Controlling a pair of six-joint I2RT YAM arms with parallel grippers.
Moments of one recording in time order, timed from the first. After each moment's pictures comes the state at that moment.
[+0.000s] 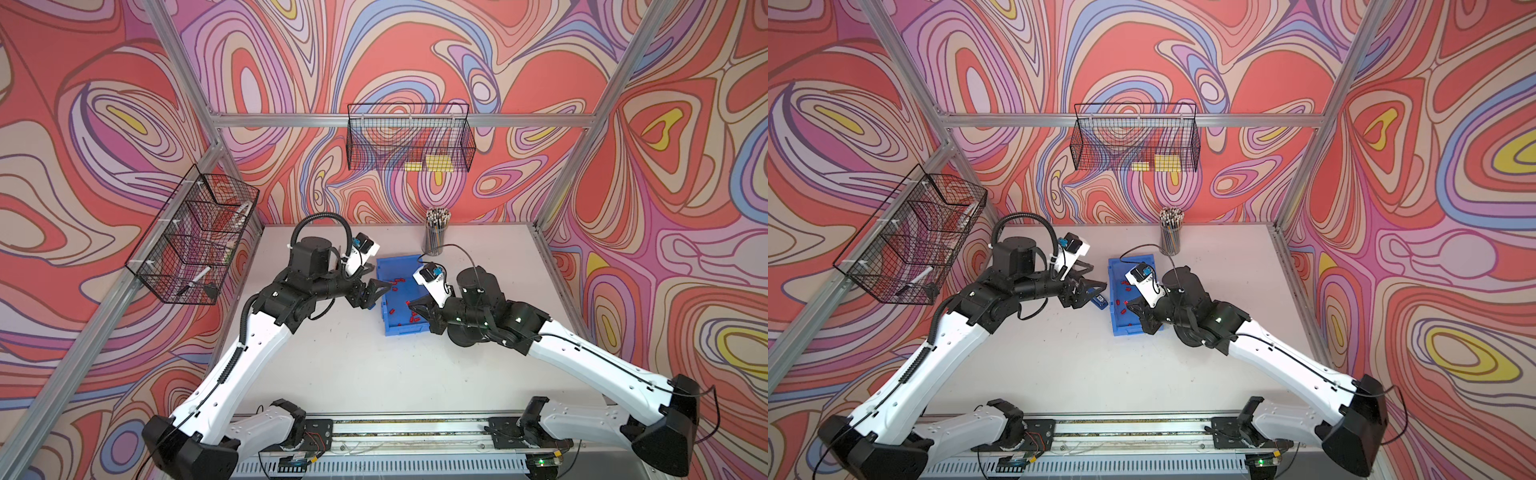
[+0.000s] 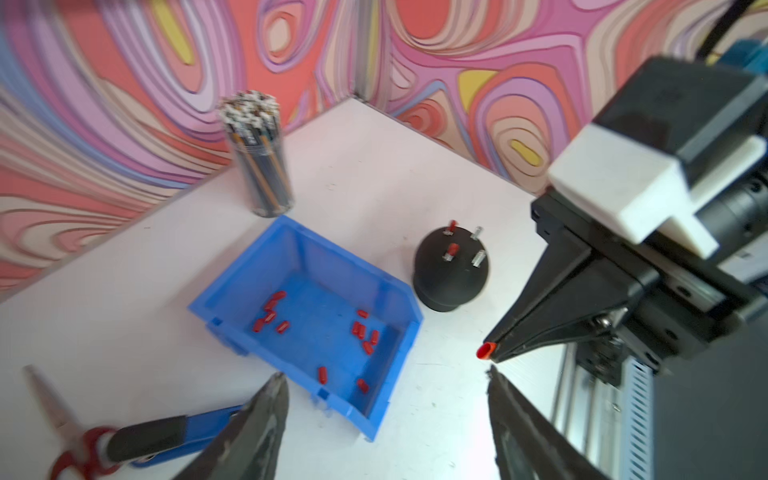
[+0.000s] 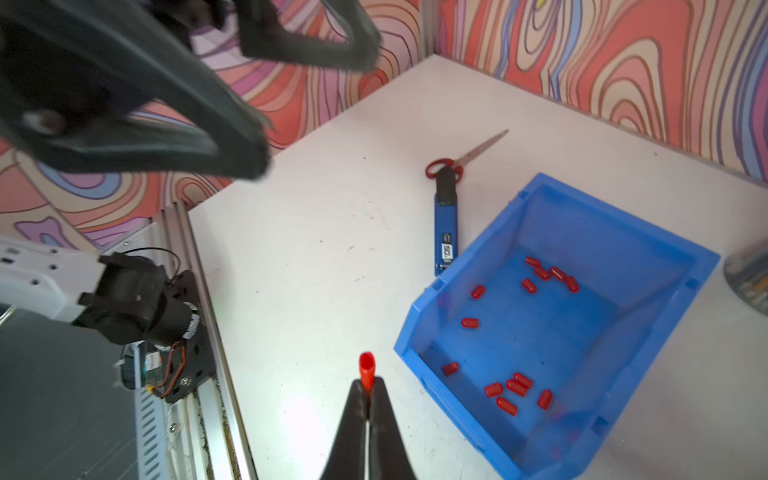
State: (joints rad) left arm -0.43 1.18 1.24 -0.61 0.64 0.12; right arm 0.80 1.15 1.04 -0.36 -0.29 0.05
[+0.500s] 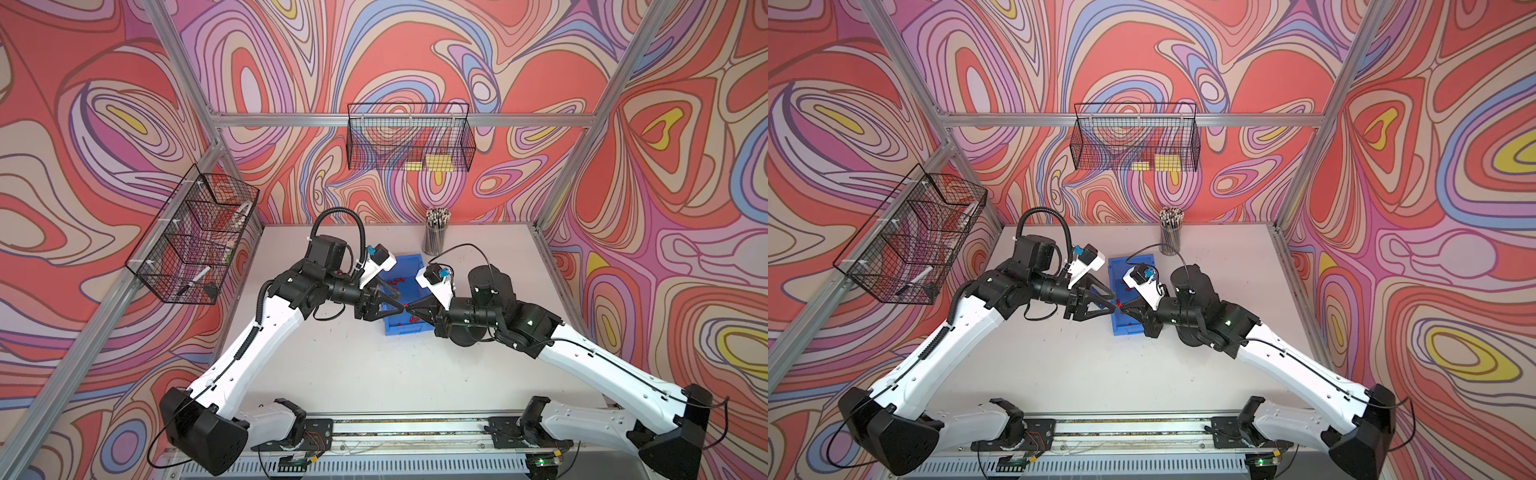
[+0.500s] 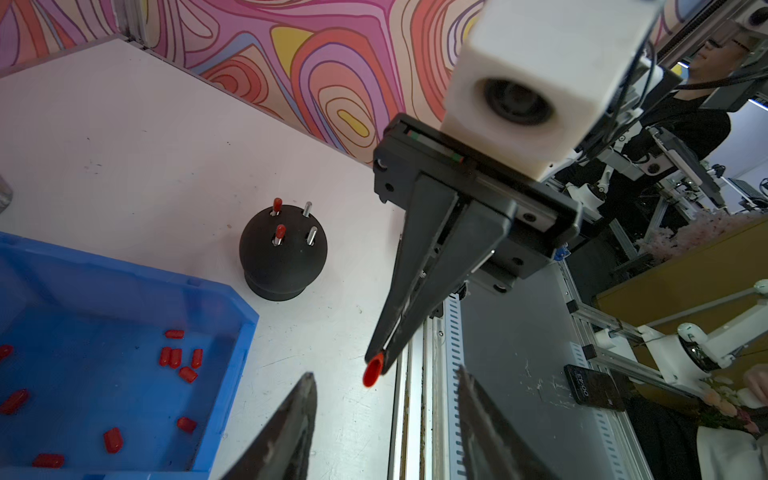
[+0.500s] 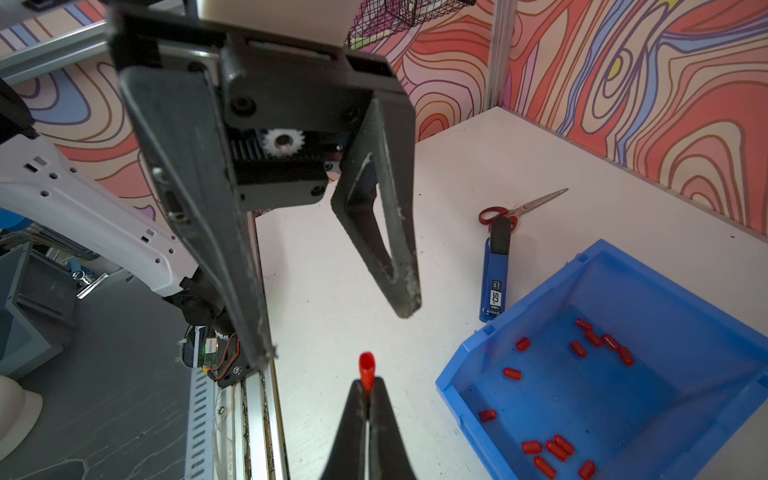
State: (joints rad) left arm -0.46 1.26 1.28 -0.76 1.05 0.18; right arm 0.80 1.12 1.06 -0.33 -0.43 0.01
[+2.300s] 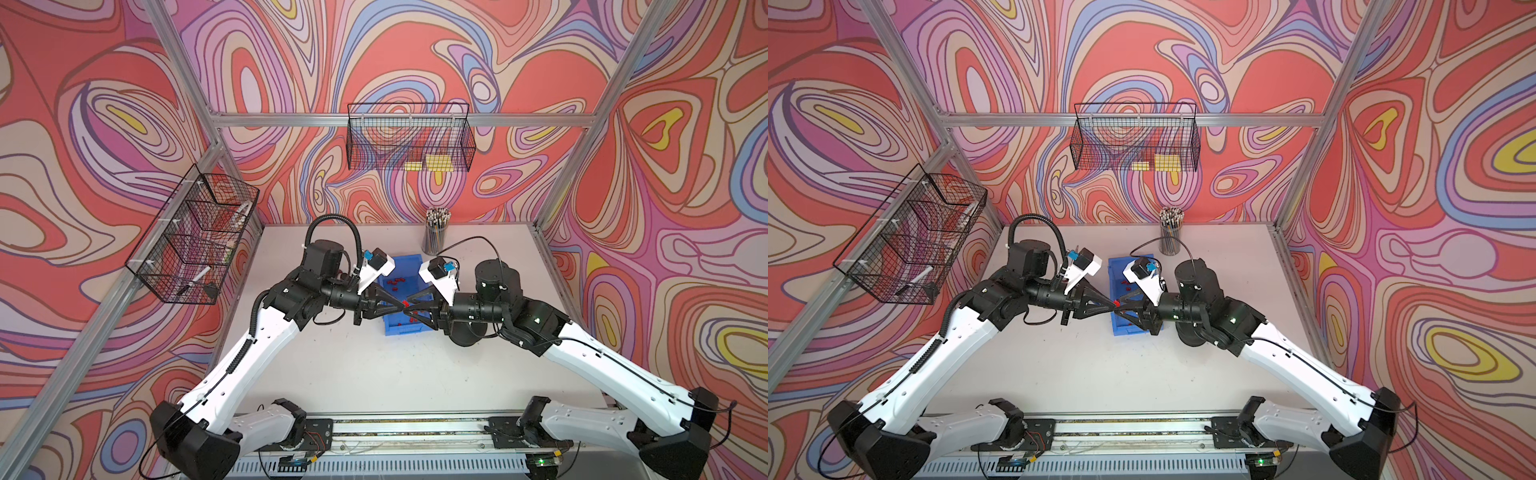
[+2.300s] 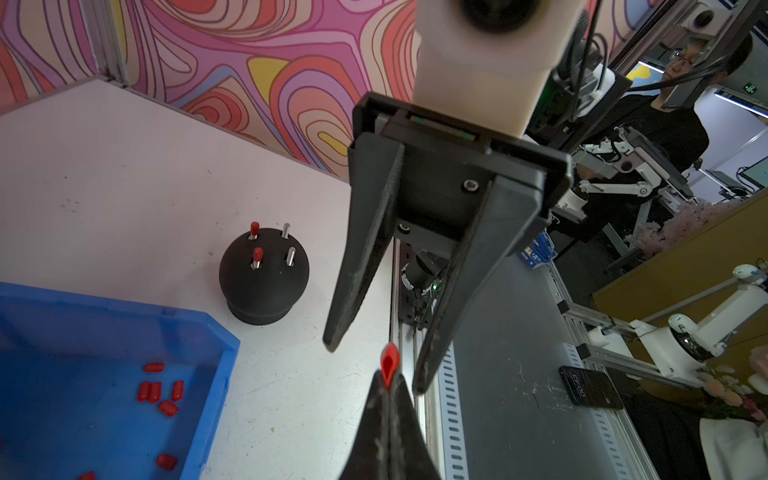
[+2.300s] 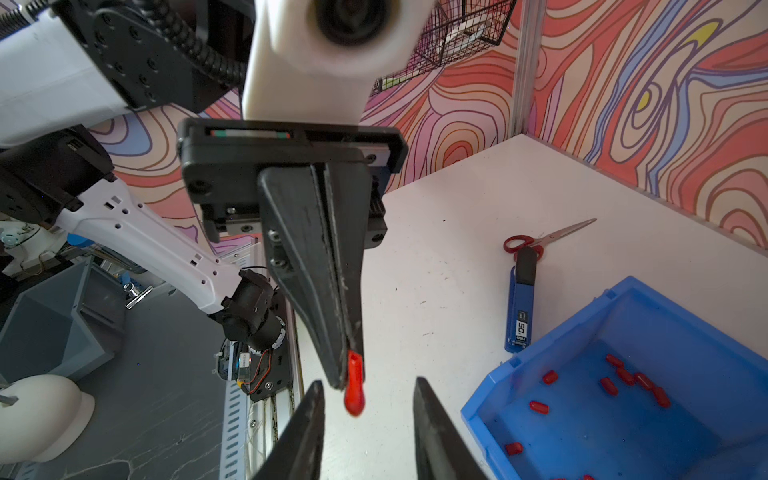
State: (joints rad) left arm -0.48 1.16 1.19 -0.59 1.07 0.10; right arm 0.80 1.11 1.12 -0.33 -0.49 0.05
